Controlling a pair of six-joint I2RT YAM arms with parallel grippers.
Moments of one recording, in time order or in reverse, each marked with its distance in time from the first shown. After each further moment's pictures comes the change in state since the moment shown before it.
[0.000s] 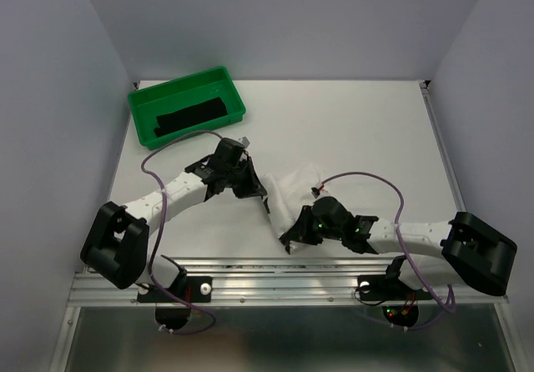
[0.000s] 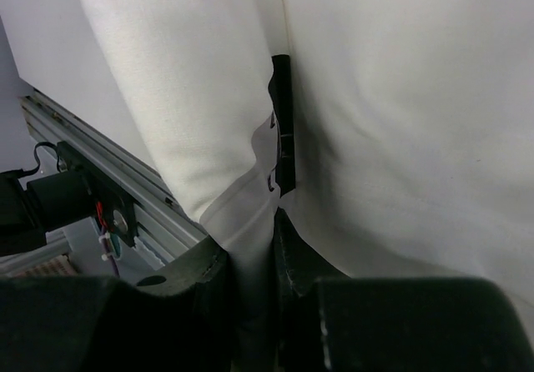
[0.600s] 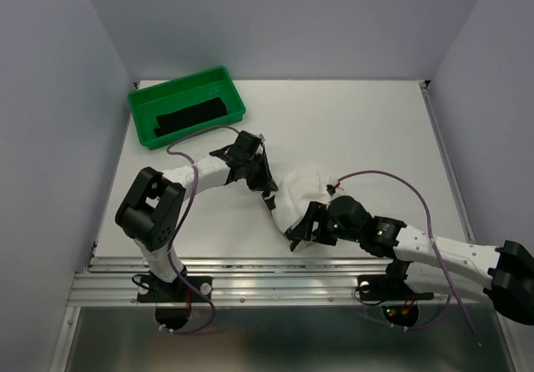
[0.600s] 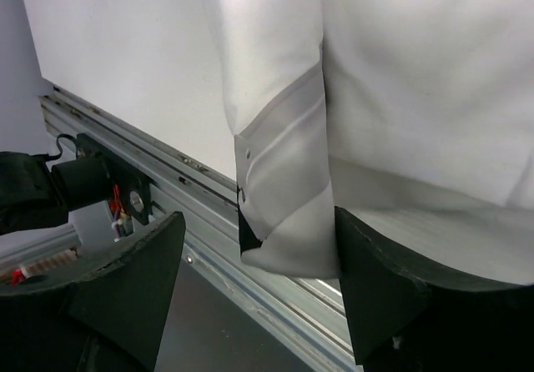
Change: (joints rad) left arm -0.024 0.310 0.132 0.073 0.031 0.028; right arm -0.016 -0.271 -0.010 -0.229 0.032 -0.009
